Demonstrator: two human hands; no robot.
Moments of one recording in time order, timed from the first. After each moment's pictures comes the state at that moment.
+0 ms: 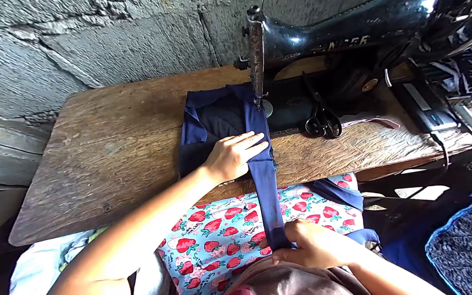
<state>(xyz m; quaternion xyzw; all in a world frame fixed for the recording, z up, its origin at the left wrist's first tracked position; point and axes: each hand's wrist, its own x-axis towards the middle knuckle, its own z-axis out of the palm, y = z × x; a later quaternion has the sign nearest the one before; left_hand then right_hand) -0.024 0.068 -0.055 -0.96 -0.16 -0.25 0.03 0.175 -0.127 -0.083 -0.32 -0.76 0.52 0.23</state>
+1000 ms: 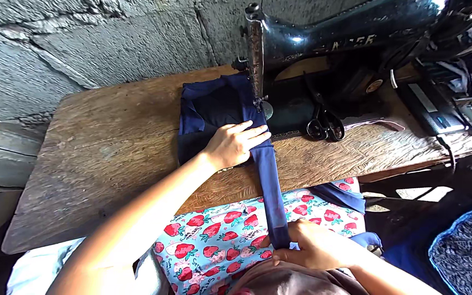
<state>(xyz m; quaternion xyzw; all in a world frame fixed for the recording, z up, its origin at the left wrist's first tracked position) -0.013 0.105 -0.053 -0.97 -0.13 -0.21 0.05 0.179 -0.119 -0.086 -0.33 -0.74 0.53 0.24</state>
